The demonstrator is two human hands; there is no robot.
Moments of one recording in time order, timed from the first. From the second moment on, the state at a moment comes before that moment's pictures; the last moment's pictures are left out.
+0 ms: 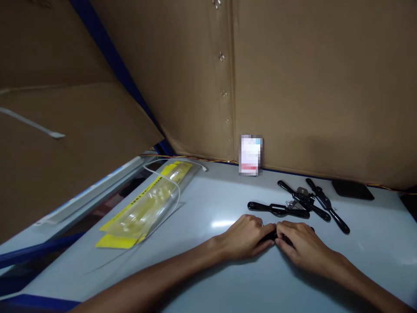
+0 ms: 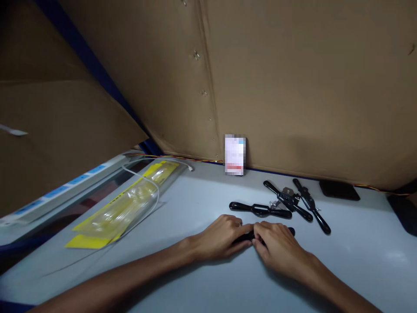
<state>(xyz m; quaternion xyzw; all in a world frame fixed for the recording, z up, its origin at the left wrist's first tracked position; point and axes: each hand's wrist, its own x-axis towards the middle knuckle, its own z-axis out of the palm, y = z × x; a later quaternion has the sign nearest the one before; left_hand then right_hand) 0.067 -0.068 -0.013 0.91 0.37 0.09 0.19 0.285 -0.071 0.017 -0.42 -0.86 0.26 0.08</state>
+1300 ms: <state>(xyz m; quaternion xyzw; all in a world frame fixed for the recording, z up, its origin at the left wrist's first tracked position) 0.057 -0.071 -0.025 0.91 0.36 0.14 0.15 0.293 -0.087 0.000 -0.24 -0.95 -0.11 0.17</state>
